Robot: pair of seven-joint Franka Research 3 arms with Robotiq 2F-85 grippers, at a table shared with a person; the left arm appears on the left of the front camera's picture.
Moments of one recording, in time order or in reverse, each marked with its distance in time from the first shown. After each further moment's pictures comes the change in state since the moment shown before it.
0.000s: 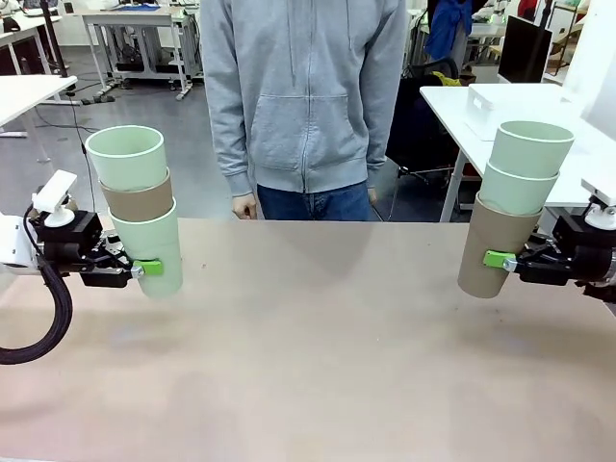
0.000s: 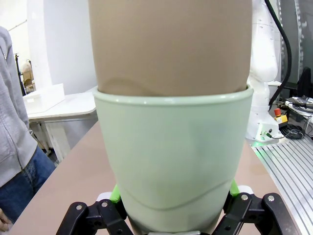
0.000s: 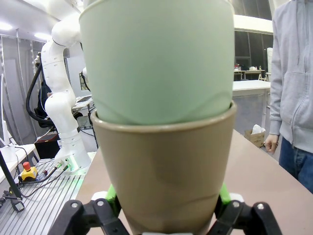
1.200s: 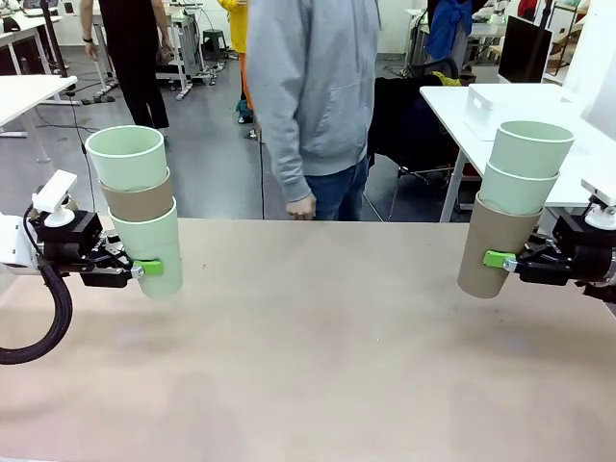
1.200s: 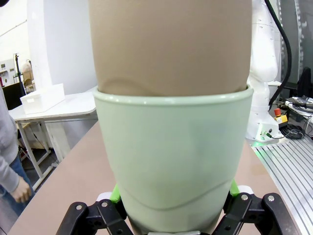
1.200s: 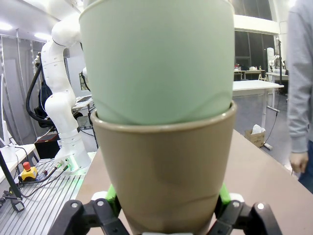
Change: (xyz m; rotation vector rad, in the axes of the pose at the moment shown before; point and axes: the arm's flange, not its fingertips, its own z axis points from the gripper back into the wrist) left arm 0.000 0.000 0.000 0.000 0.000 0.000; right arm 0.000 0.000 0.000 0.000 0.000 0.000
